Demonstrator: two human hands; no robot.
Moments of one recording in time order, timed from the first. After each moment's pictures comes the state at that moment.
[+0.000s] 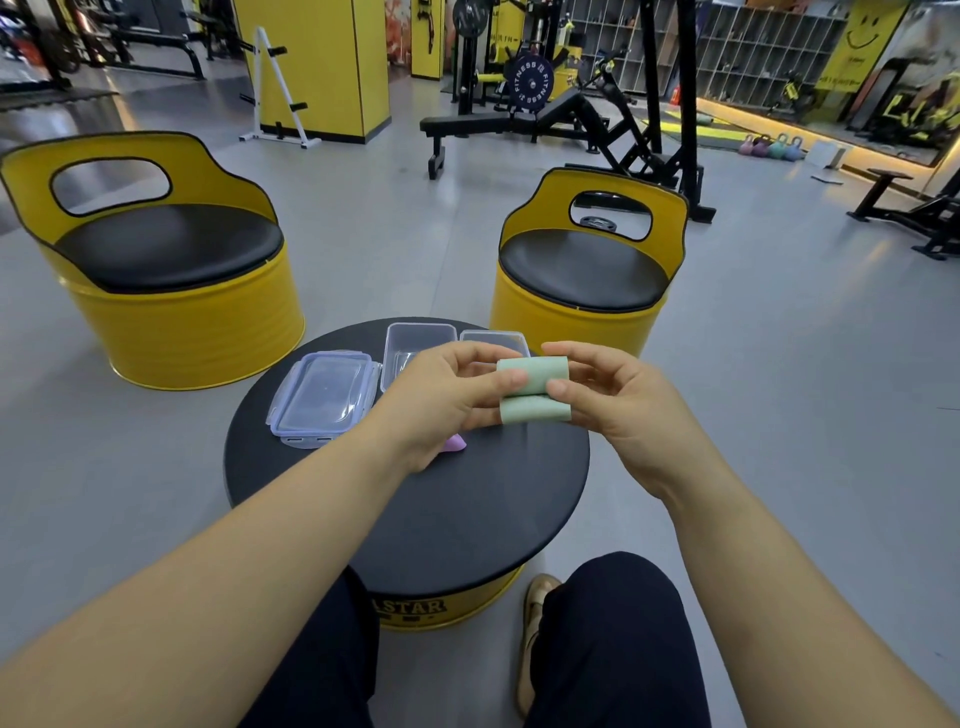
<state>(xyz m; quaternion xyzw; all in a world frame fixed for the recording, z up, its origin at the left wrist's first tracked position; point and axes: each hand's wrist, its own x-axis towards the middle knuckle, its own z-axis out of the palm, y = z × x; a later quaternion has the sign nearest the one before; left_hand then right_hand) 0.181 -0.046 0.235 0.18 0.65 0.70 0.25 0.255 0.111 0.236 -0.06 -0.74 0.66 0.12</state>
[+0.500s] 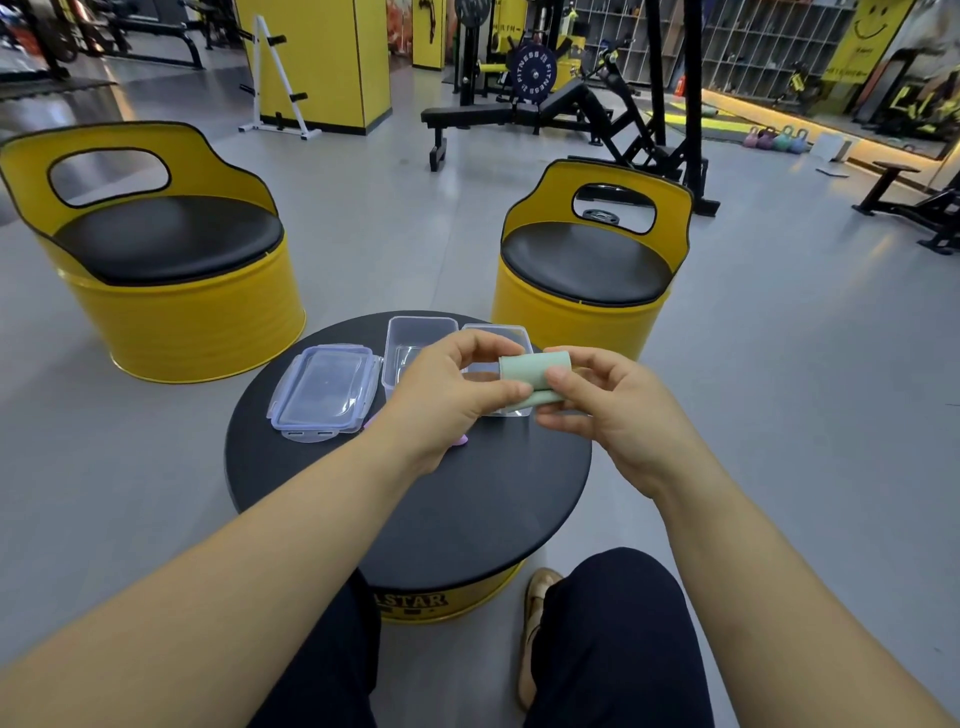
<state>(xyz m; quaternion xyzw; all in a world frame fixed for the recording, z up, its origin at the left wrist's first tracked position) 0.184 -0.046 0.229 0.20 0.71 0.65 0.16 0.248 0.107 0.230 -0.10 -0.69 0.71 0.10</state>
